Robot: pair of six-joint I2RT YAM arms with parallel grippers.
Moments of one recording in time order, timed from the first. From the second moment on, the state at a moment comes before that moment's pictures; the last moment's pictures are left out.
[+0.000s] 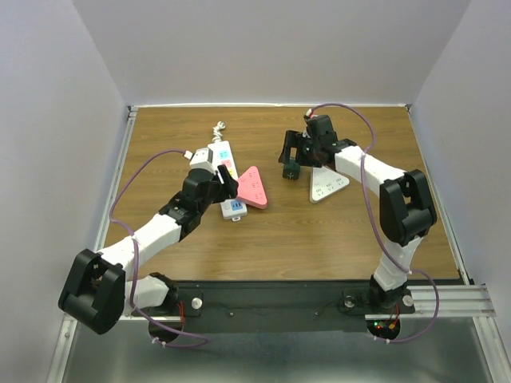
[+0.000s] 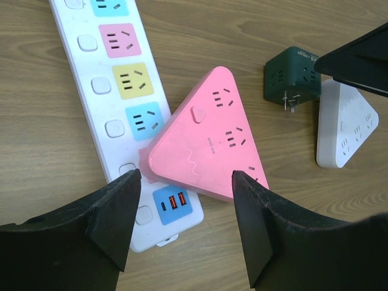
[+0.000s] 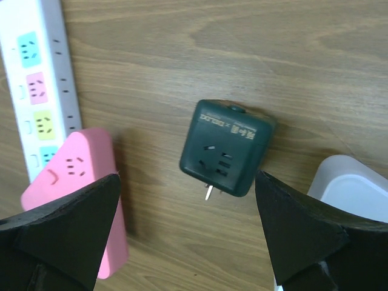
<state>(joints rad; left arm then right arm) -0.52 1.17 0.61 0.12 -0.15 -0.57 0.41 1.84 1.38 -0.27 -0.14 0.46</state>
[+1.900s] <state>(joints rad) -0.80 2.24 1.65 -0.12 -0.31 -0.38 0.07 1.43 1.15 -0.32 -0.18 0.52</state>
